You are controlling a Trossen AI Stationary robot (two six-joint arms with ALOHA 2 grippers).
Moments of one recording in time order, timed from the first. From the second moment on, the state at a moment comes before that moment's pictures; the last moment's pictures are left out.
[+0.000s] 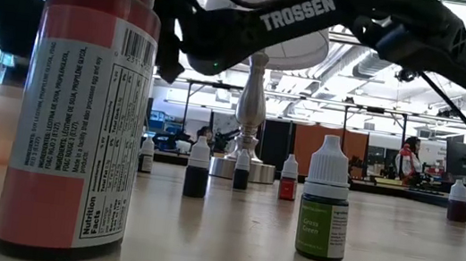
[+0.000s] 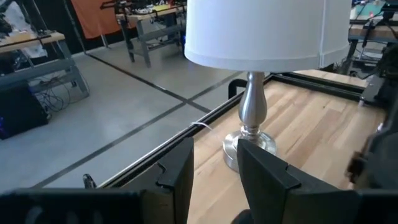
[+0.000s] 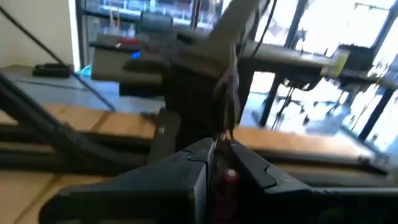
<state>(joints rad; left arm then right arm) -0.66 0.79 0.93 -1.18 -1.34 -0.99 0.05 2.74 2.31 0.41 0.12 -0.13</state>
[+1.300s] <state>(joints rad) -0.66 0.79 0.93 -1.20 -1.28 -0.97 0.04 2.66 2.31 0.02 0.23 -0.13</state>
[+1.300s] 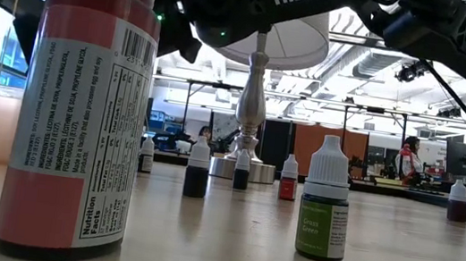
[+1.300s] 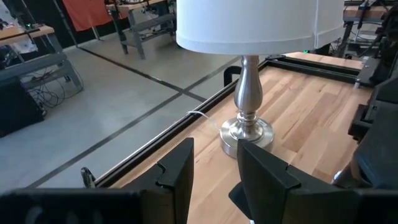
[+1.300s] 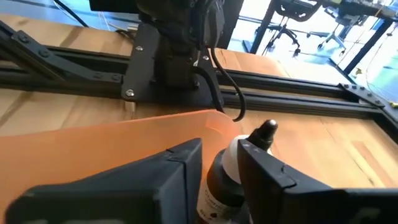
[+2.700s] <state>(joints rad) -0.66 0.79 0.93 -1.20 -1.18 -1.08 0.50 2.25 2.31 -1.08 -0.07 -0.22</state>
